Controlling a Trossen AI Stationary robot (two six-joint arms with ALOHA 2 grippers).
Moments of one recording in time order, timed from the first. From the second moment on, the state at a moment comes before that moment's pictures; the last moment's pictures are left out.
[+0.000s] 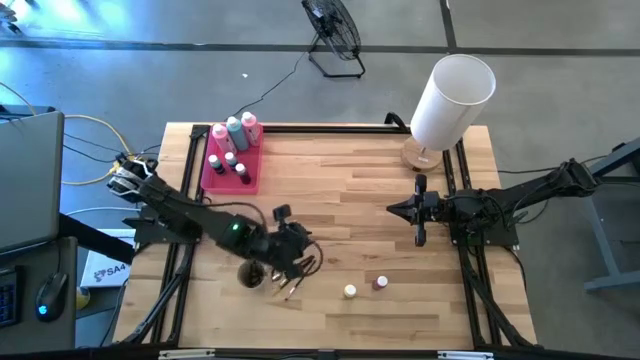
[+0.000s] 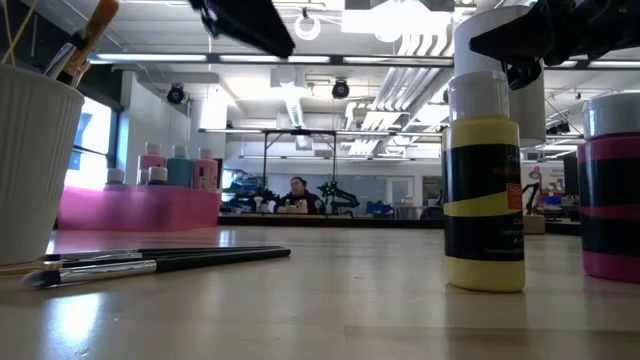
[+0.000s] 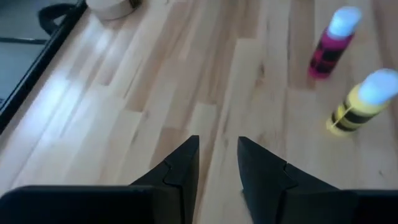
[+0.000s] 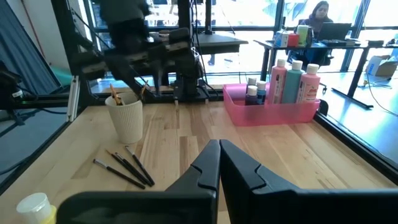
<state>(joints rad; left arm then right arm) -0.42 1.53 1.21 -0.46 -0.60 -0.34 0.25 0.62 0.28 0.27 0.34 0.06</state>
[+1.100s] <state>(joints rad) -0.33 1.41 1.20 -0.28 -0.24 -0.14 0.25 0.62 0.28 0.27 0.34 0.05</state>
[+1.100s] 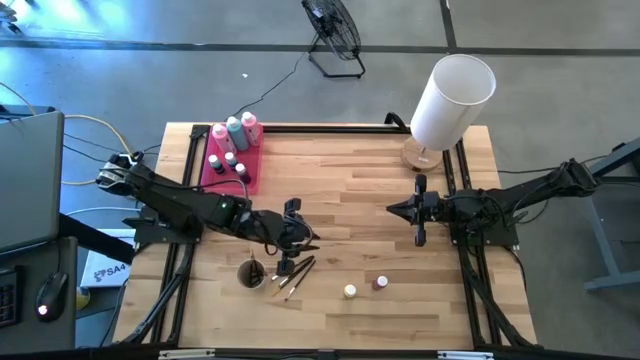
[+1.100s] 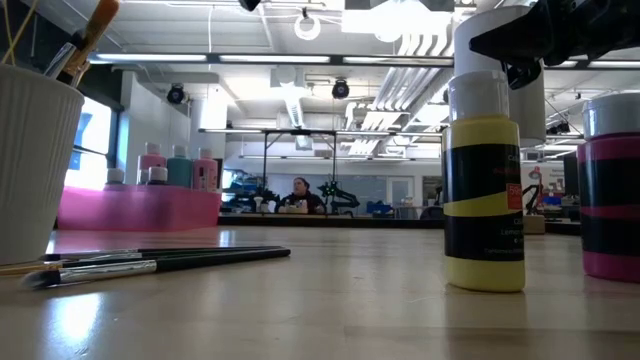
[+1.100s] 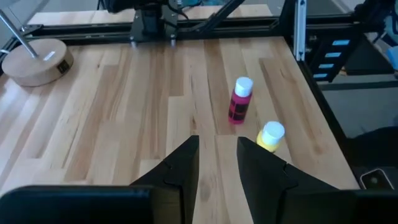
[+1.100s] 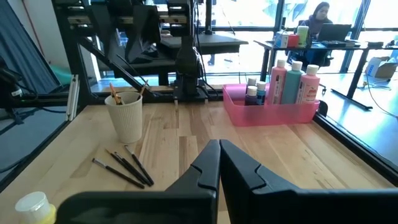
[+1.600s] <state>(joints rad) -0.33 1.41 1.20 -0.25 -0.24 -0.14 0.25 0.62 0.28 0.27 0.34 0.05</state>
